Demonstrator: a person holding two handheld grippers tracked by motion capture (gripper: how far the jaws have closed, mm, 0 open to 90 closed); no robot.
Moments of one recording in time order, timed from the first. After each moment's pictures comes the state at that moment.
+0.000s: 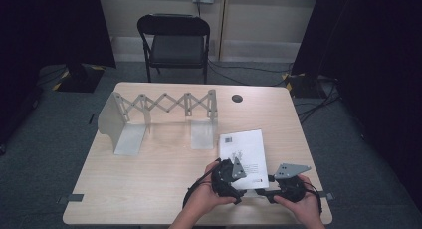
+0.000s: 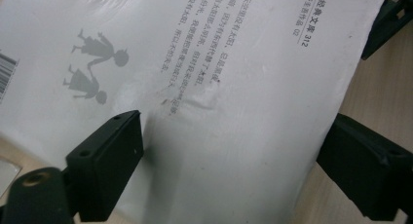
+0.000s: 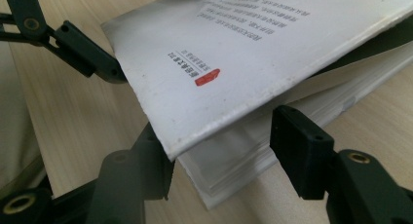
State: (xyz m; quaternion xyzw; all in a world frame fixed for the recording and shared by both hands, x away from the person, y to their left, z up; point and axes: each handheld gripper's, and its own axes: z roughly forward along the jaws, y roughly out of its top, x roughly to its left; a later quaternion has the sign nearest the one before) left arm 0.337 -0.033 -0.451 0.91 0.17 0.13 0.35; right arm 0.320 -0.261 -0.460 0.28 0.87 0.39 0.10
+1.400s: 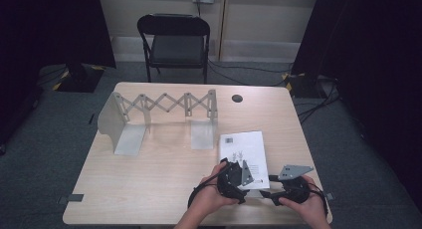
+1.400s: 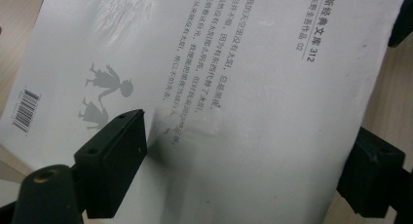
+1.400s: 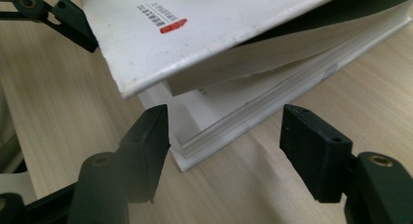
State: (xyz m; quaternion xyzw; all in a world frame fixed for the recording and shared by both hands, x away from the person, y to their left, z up) left arm 0.332 -0.048 -0.454 0.92 0.13 0.19 0.32; right arm 0.323 -0.277 -0.469 0.28 0.88 0.36 0.10
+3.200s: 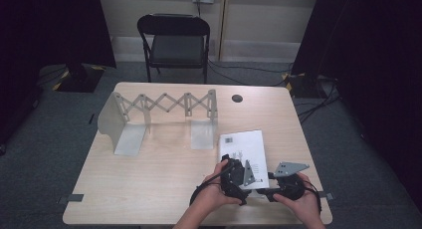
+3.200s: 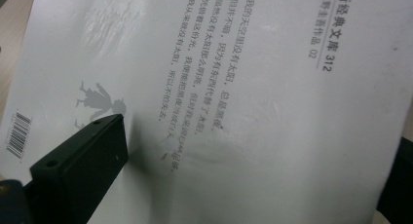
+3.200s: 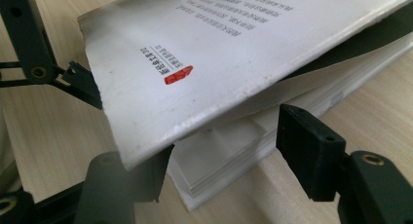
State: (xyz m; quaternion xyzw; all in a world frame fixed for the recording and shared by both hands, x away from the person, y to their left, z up) left arm 0.340 -0.056 -0.463 0.91 0.11 0.21 0.33; right arm 0.328 -0.262 -0.465 0.29 0.87 0.38 0.11
